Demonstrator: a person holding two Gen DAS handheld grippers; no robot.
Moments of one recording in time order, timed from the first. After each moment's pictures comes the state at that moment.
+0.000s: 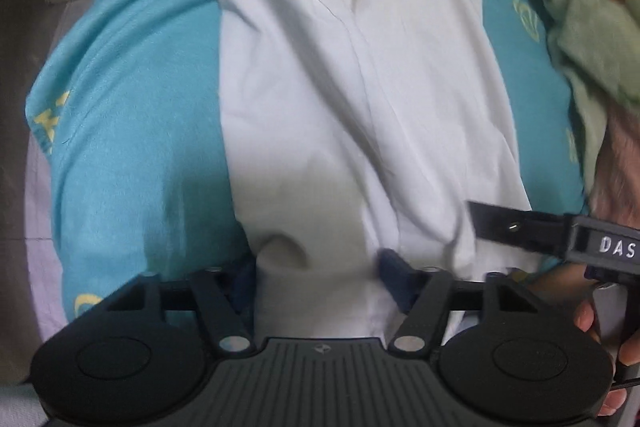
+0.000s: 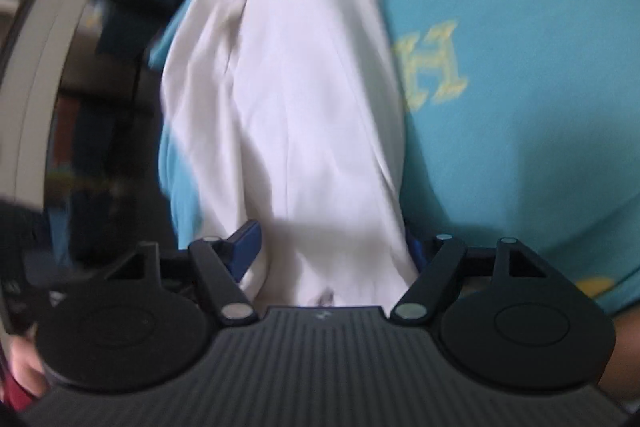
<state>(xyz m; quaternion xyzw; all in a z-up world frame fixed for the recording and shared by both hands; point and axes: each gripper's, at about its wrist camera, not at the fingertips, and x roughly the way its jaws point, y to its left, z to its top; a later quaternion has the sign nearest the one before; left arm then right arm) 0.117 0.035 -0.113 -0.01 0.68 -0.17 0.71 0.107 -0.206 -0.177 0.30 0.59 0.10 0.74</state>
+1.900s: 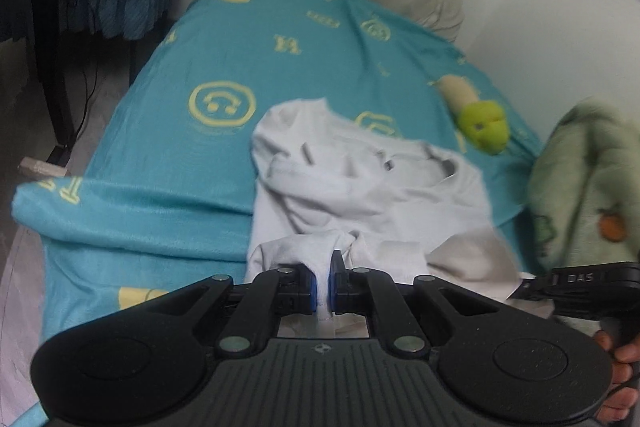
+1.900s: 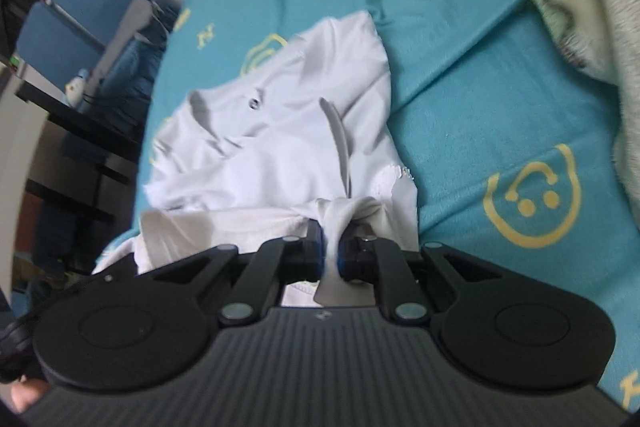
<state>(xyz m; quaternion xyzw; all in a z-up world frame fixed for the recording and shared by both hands) 0.336 0.020 -0.105 -0.11 0.45 -0.16 0.87 0.314 -0.314 -0.164 0.28 0.48 0.02 0.83</state>
